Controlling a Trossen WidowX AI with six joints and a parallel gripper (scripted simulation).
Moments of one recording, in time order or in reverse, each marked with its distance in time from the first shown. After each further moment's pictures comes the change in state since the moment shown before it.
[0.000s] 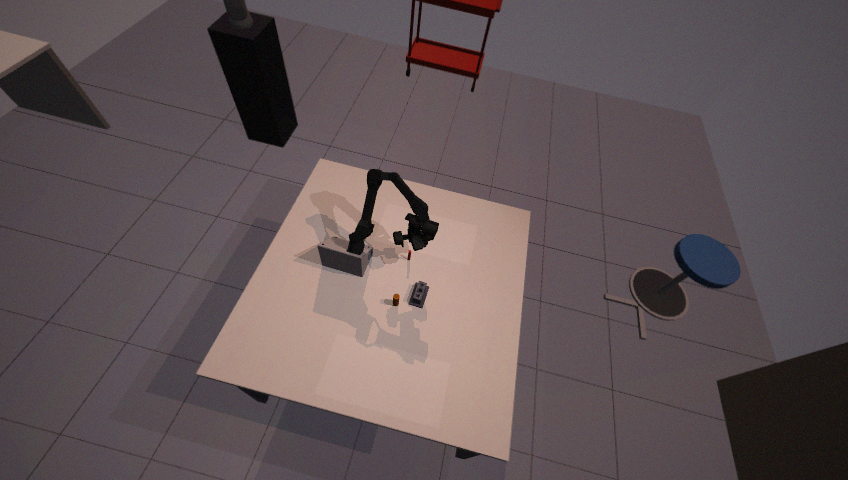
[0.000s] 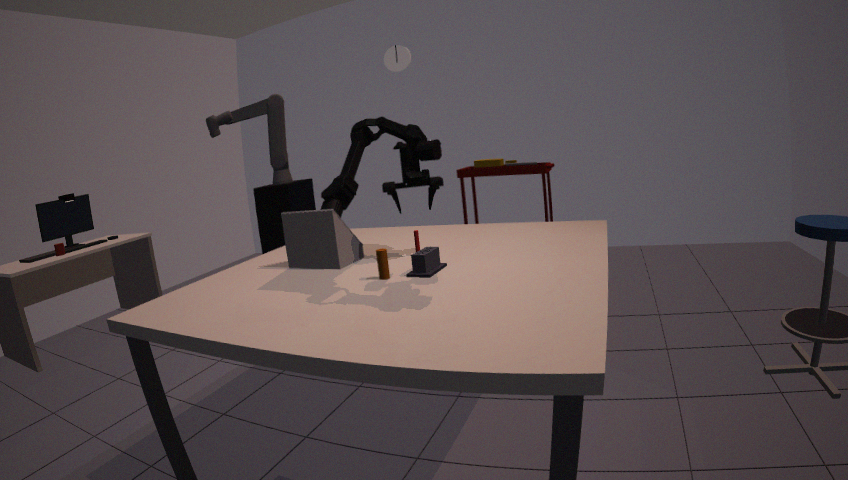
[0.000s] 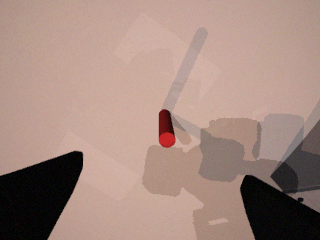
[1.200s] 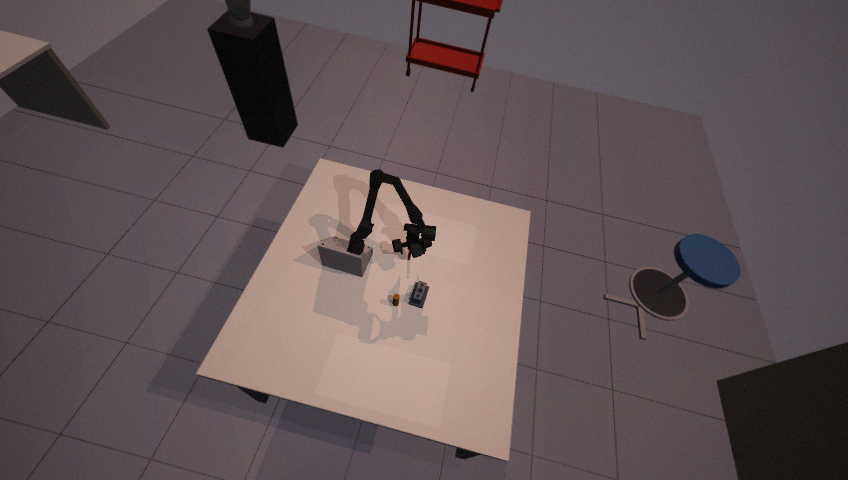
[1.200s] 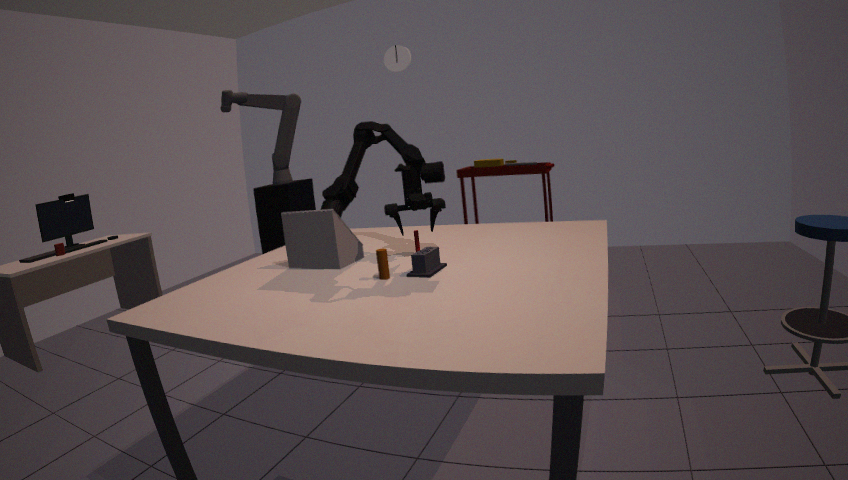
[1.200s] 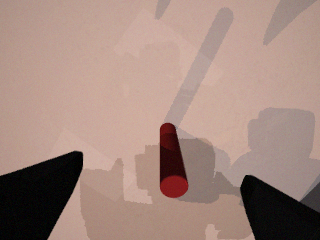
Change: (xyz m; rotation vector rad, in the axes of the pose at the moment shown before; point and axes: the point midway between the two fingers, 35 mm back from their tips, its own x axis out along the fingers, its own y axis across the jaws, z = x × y) arm 0.070 0.000 -0.007 -0.033 0.008 0.005
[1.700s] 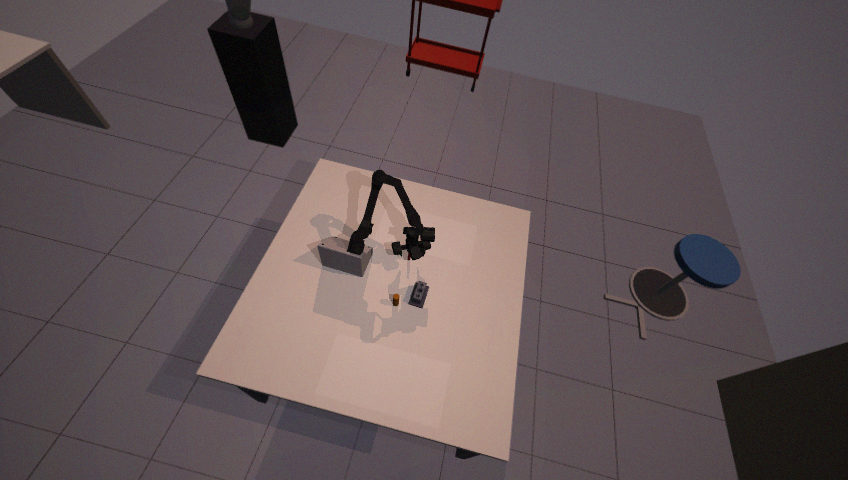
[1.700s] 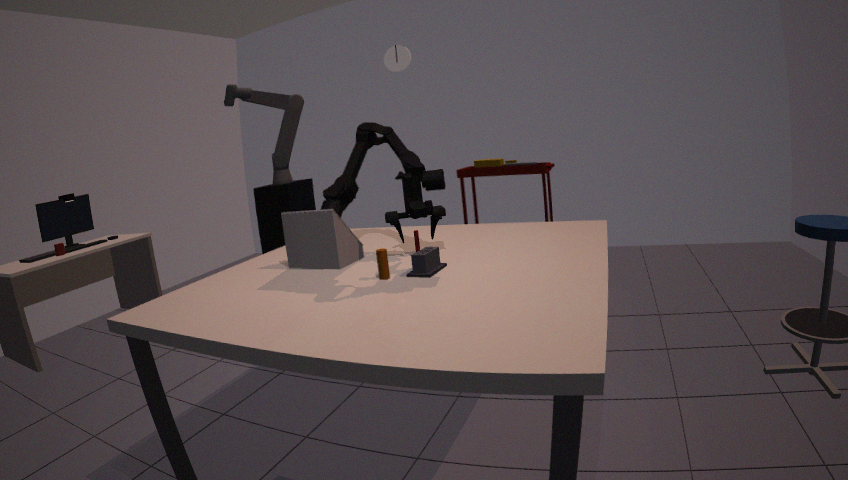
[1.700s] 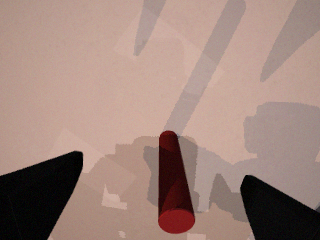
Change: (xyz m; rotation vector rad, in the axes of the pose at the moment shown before) arm 0.024 -0.001 -0.002 0.000 0.005 0.001
